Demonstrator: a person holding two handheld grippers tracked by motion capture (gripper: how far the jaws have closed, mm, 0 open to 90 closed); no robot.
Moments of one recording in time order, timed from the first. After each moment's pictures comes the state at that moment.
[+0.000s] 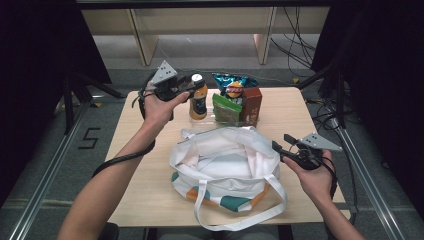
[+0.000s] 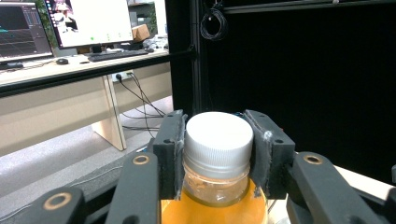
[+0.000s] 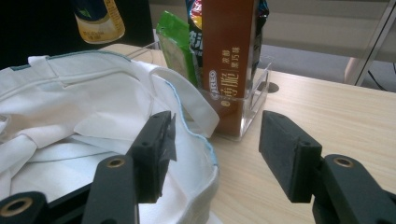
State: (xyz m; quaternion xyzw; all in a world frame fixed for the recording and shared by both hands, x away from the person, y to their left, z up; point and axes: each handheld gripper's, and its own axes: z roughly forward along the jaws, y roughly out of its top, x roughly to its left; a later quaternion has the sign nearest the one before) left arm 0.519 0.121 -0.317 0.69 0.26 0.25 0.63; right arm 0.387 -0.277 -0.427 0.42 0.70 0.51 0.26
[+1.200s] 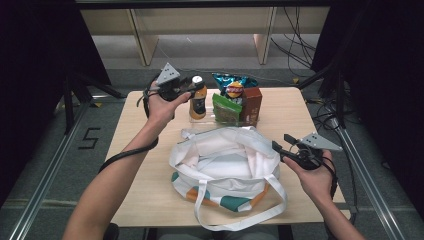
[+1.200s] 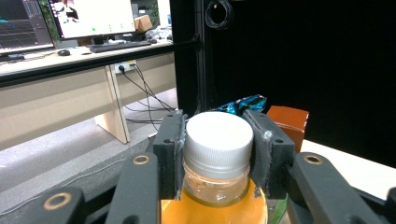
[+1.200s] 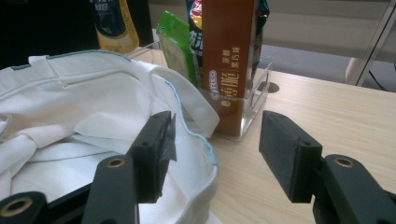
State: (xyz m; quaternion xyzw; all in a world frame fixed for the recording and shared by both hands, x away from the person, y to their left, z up) left arm 0.546 0.123 -0.341 0.70 0.27 0.25 0.61; right arm 0.387 -0.277 -0.427 0.42 0.70 0.52 0.26
